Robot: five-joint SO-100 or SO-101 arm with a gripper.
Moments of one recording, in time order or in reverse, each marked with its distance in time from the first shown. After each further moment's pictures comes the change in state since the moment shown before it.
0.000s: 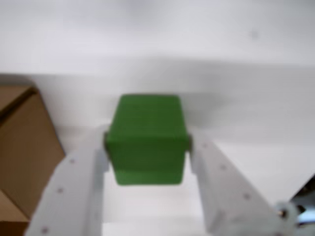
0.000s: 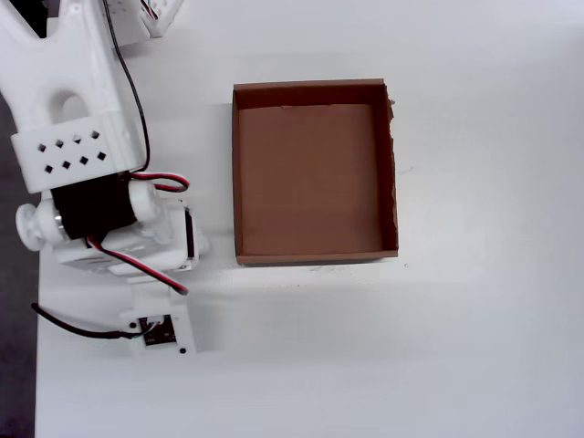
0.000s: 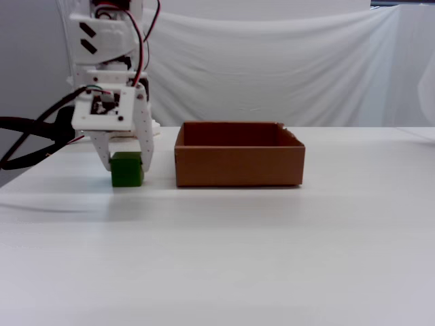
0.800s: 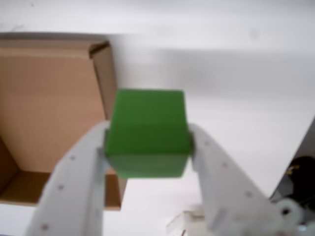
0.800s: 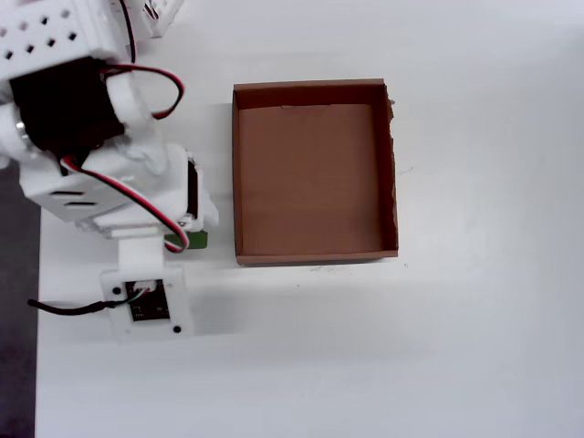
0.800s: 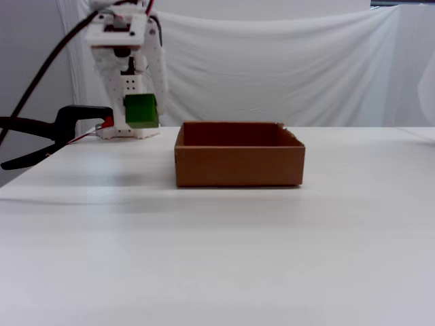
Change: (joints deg) arm -5.7 20.5 0.7 11.7 7.3
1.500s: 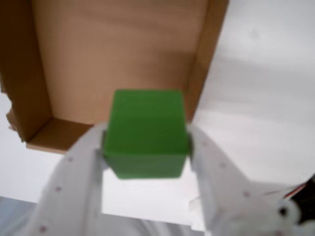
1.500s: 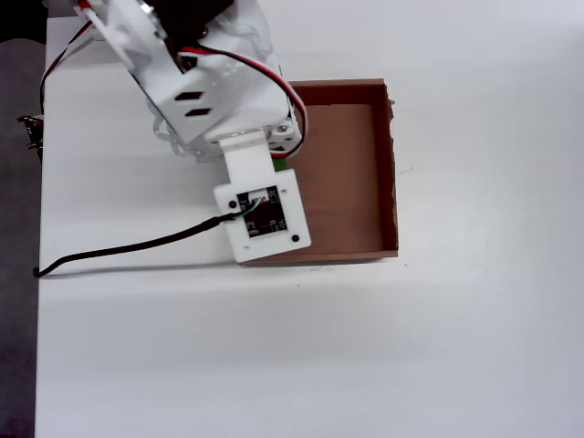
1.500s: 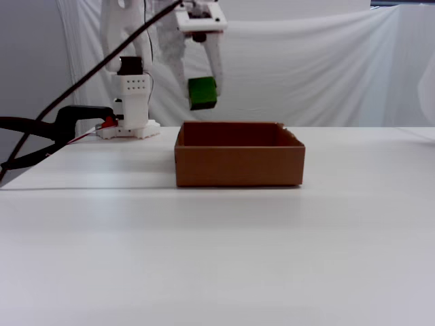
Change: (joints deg) arm -20.0 3.0 2.0 4.0 10.5
